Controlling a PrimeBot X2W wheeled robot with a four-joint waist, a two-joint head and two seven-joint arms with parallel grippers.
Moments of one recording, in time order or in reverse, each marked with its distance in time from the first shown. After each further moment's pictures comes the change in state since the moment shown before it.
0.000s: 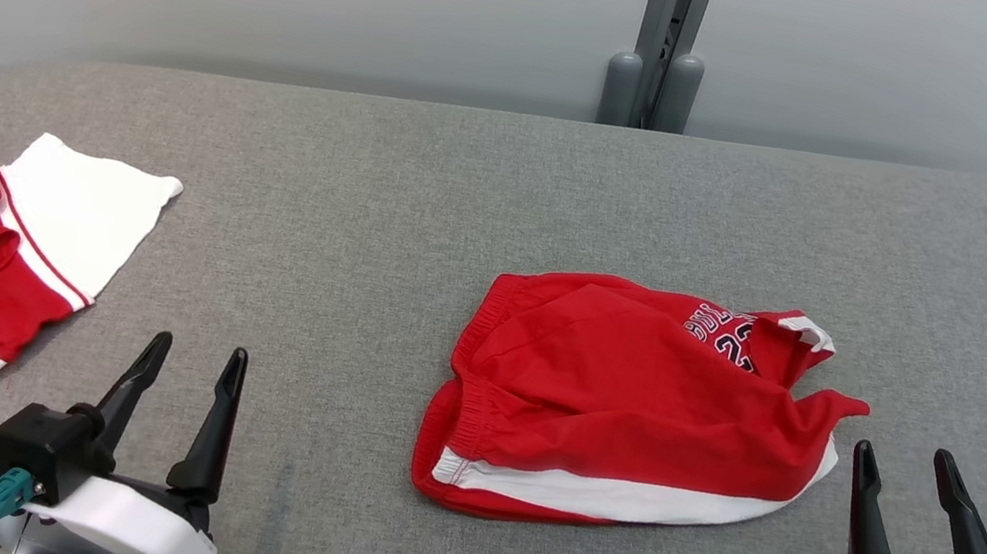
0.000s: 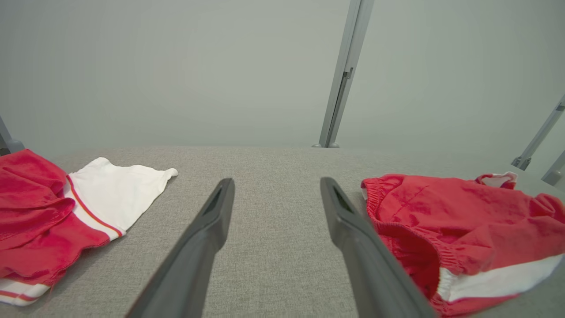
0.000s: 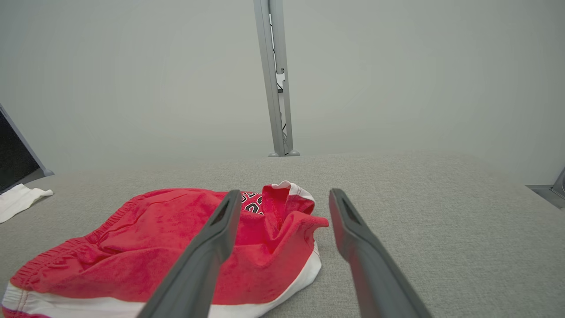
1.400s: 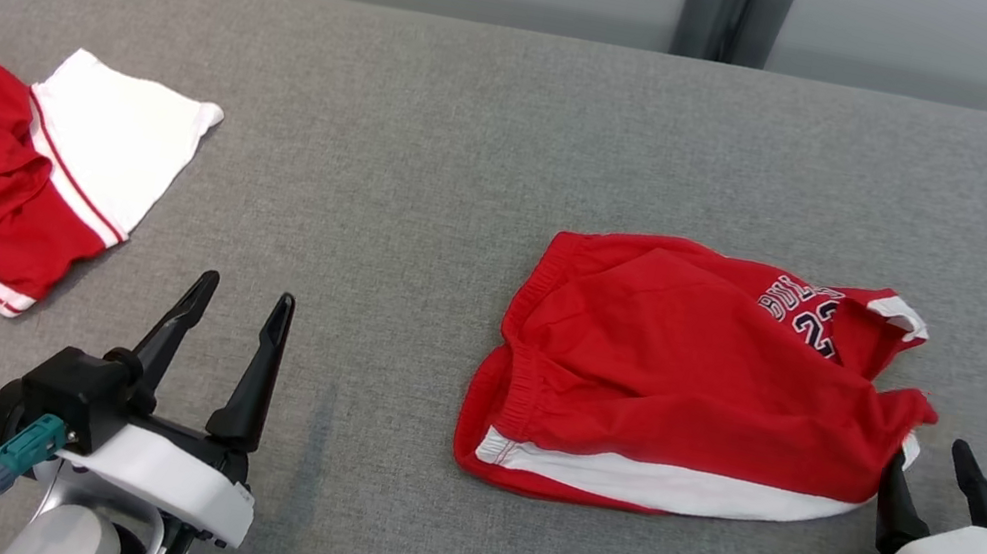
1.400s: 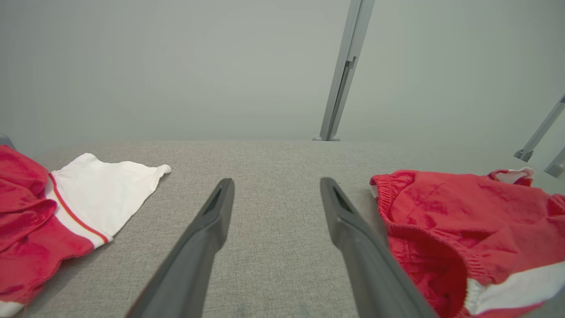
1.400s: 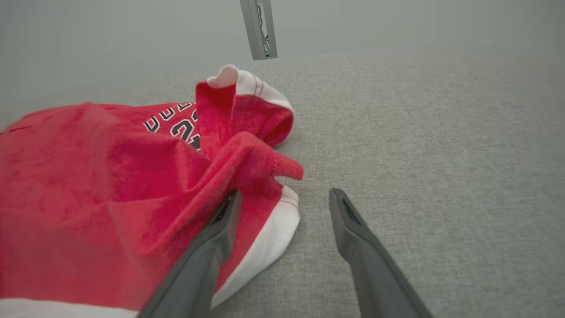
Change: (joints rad) left arm -0.089 0.006 -0.056 -0.031 -0.007 -0.008 0.012; right arm -0.241 -0.076 -0.013 0.421 0.055 0.000 0.008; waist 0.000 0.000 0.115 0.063
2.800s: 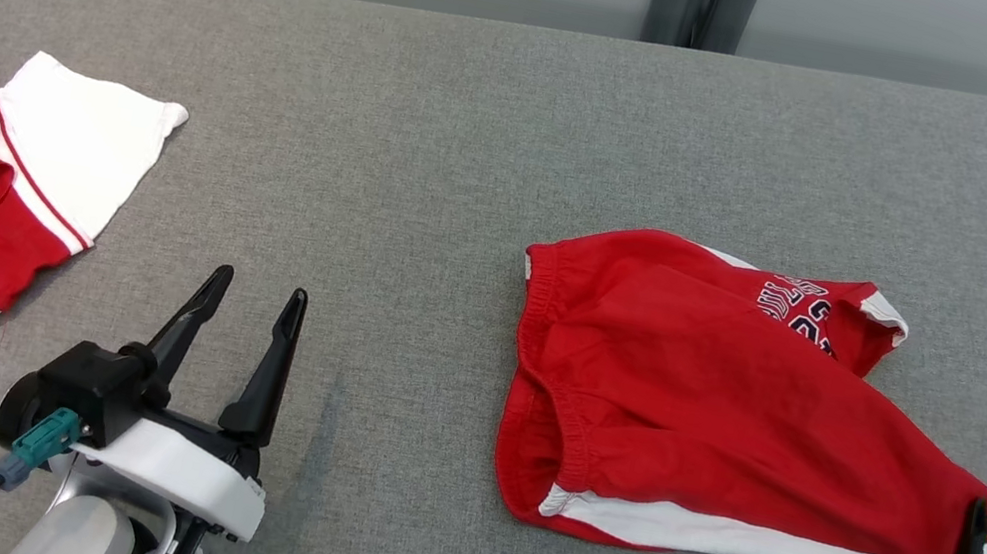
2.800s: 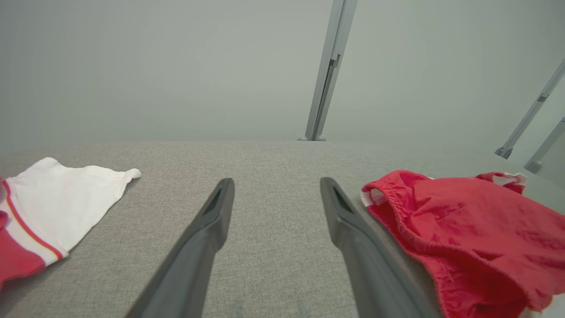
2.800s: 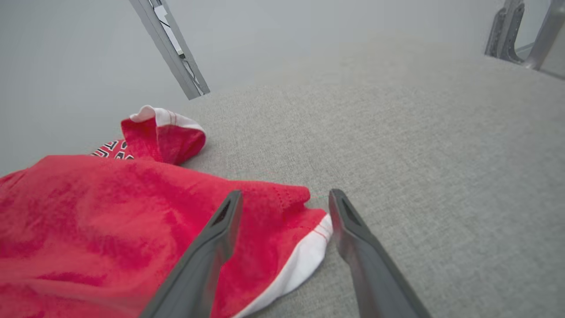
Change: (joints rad) left arm -0.047 -0.010 -0.028 0.065 -0.009 -0.016 -0.040; right arm 0.152 0.081 -0.179 -0.068 0.117 0.000 -0.135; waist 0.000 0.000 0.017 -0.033
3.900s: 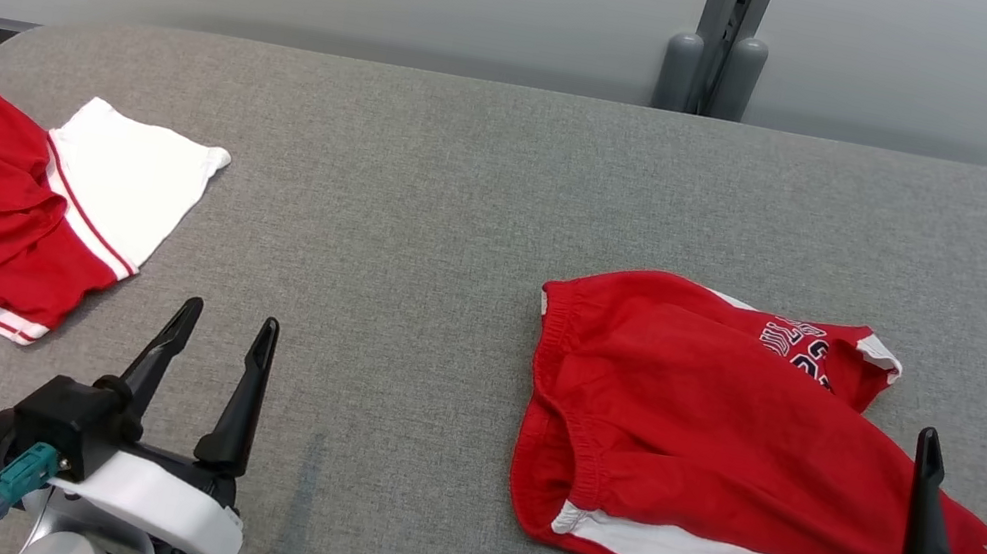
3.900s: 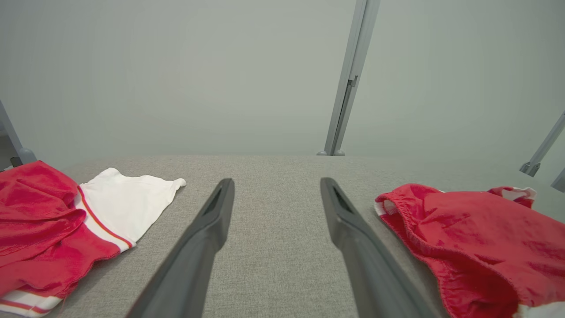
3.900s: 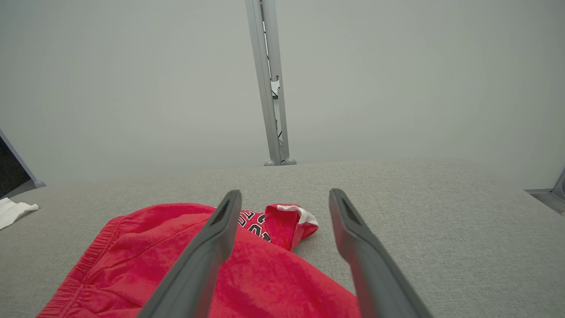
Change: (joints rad) left arm 0.077 0.028 0.007 -0.054 -0.009 0.058 0.008; right arm 0.082 0.000 0.110 -0.377 -0.169 0.000 0.107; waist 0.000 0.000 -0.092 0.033
